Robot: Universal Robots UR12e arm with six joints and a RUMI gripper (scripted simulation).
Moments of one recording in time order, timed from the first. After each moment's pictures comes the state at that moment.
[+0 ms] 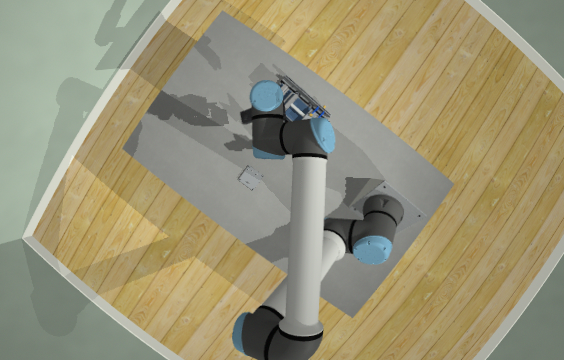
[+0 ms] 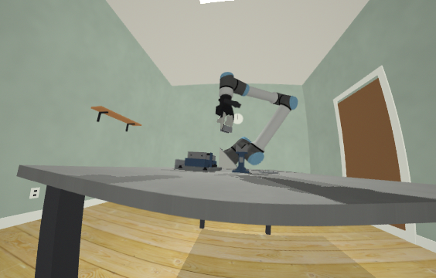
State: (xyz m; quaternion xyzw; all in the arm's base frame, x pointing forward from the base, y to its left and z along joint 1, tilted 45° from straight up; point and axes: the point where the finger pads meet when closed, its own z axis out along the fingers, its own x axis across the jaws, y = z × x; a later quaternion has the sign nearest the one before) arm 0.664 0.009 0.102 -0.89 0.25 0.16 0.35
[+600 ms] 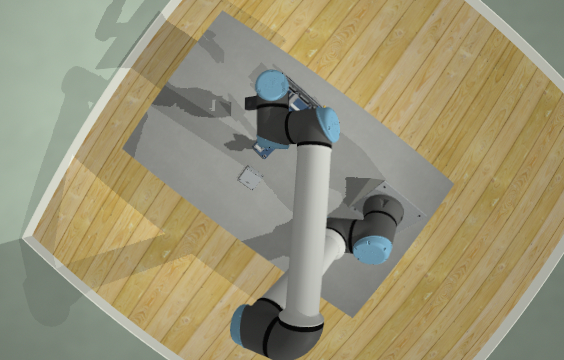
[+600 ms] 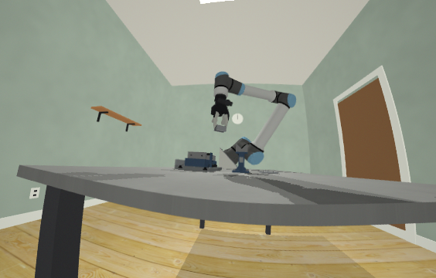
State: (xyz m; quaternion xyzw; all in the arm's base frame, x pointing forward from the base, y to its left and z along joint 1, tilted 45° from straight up) arm 0.676 -0.014 0.078 -0.86 0.34 0.20 0.33
